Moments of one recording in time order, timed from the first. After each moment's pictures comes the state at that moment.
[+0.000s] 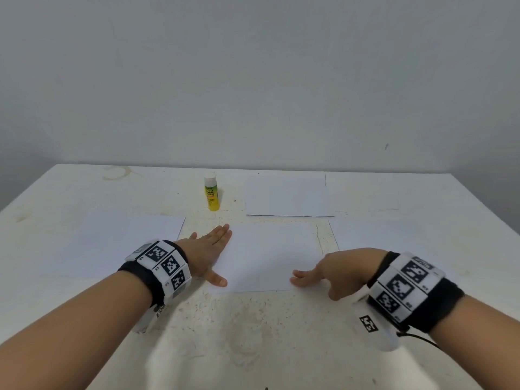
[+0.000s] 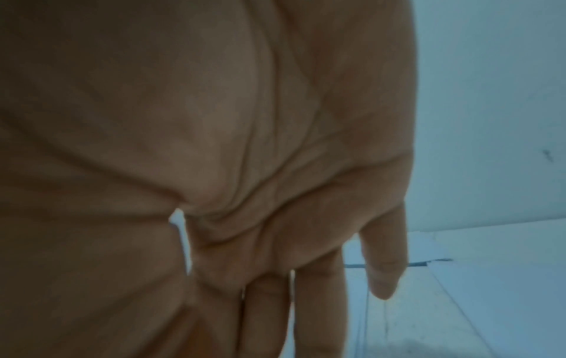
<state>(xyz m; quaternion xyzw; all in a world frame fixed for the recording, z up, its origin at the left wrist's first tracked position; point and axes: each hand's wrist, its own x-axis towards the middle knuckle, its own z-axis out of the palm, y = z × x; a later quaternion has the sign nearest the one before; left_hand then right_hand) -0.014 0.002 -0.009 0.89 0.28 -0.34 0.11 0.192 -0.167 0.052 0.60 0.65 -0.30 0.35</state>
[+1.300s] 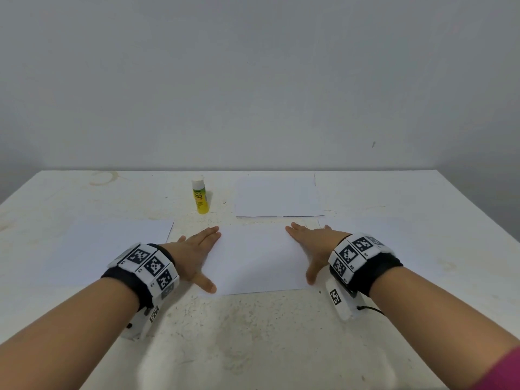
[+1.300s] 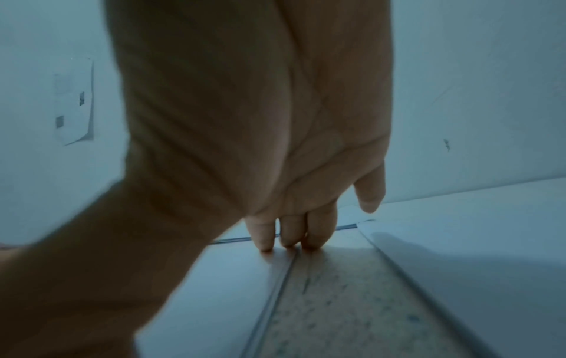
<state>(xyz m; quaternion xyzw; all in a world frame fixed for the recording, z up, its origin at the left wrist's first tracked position) -0.016 0.011 -0.010 0.89 0.29 -0.30 0.17 0.241 -0.127 0.002 0.73 0.61 -0.24 0.21</state>
